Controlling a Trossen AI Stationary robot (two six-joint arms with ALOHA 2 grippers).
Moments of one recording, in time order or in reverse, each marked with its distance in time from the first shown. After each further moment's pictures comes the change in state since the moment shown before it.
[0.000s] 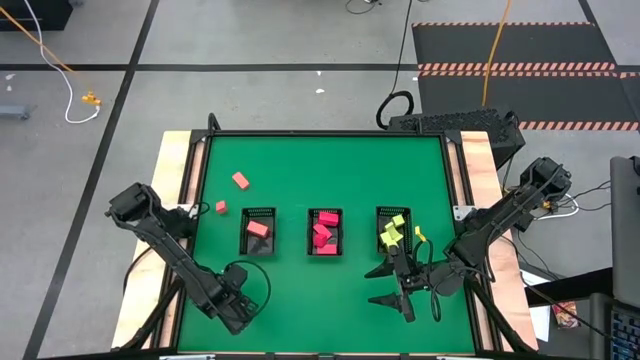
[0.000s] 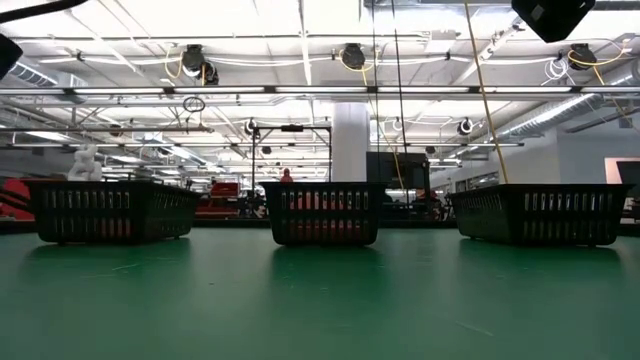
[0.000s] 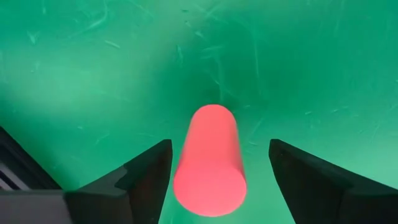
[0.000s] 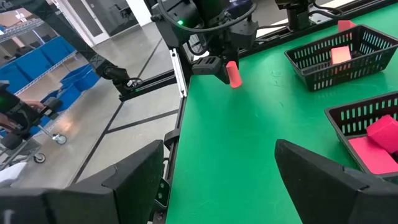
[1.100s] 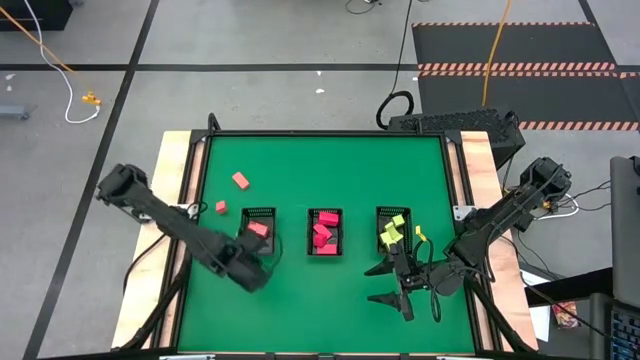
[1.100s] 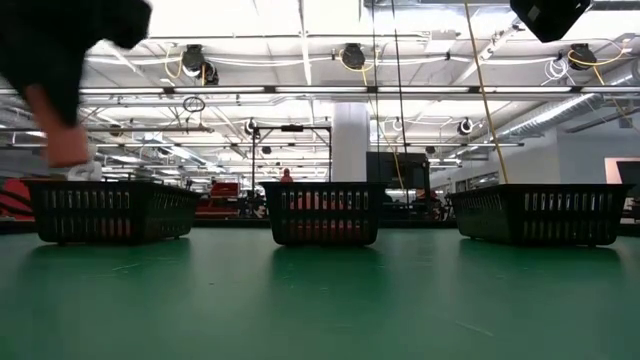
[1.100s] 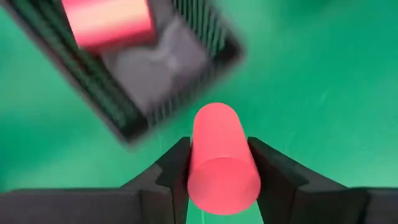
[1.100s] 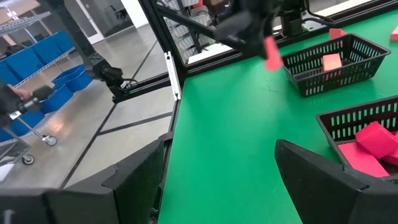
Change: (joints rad) left arm 0.254 -0.212 0.011 -0.085 -0.276 0.359; right arm -0.001 0.000 0.000 -0.001 0.026 -0.027
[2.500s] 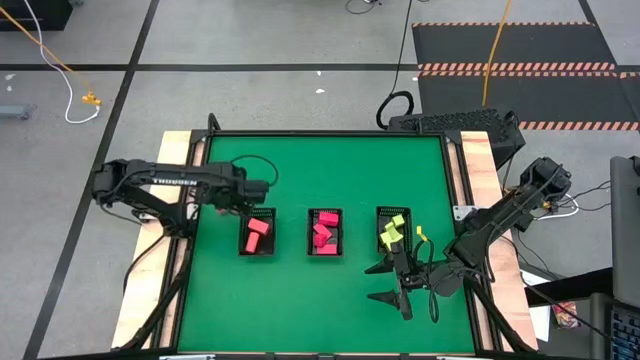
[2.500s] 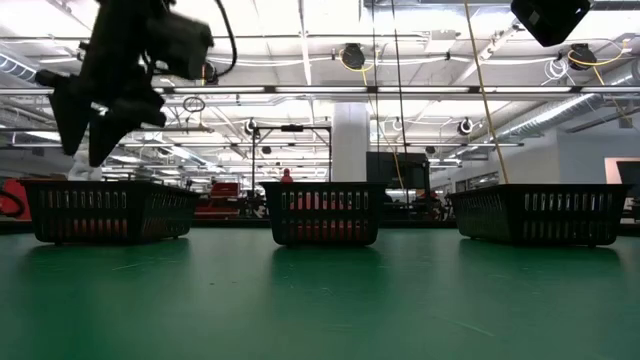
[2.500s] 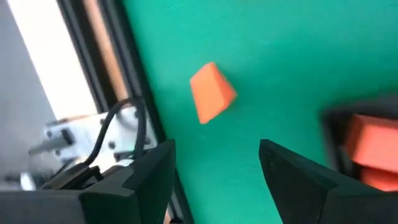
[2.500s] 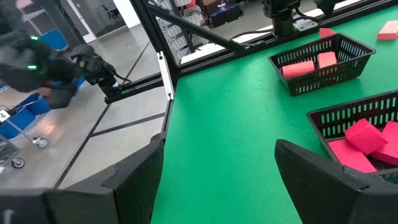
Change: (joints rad) left arm 0.715 -0.118 -0.135 -0.404 0.018 0.354; right arm 0.000 0.000 0.000 -0.021 0.026 0.013
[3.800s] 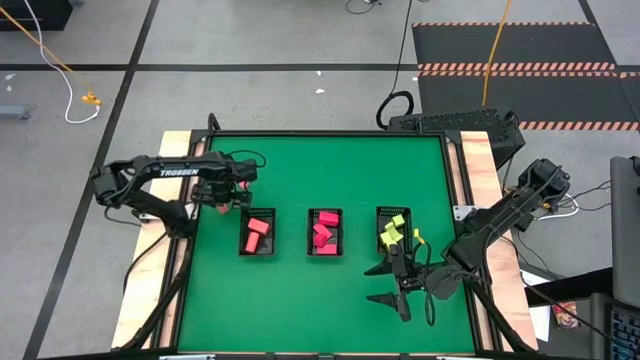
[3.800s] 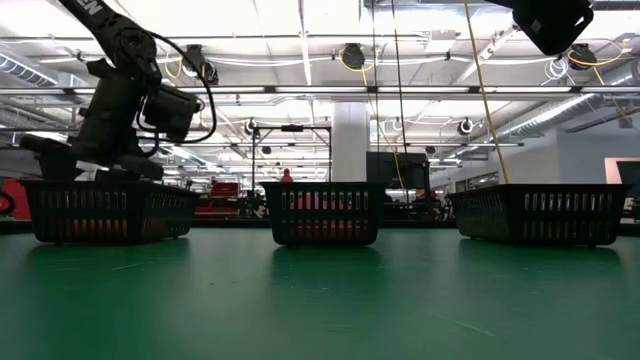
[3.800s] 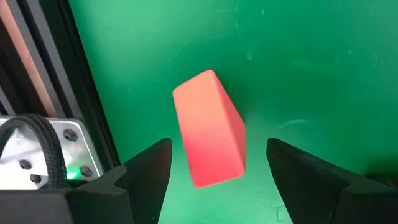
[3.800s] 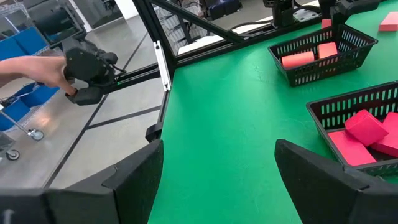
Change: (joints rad) left arm 0.373 0.002 -0.276 0.358 0.194 0.171; right arm 0.005 0.027 0.000 -0.008 -0.005 0.006
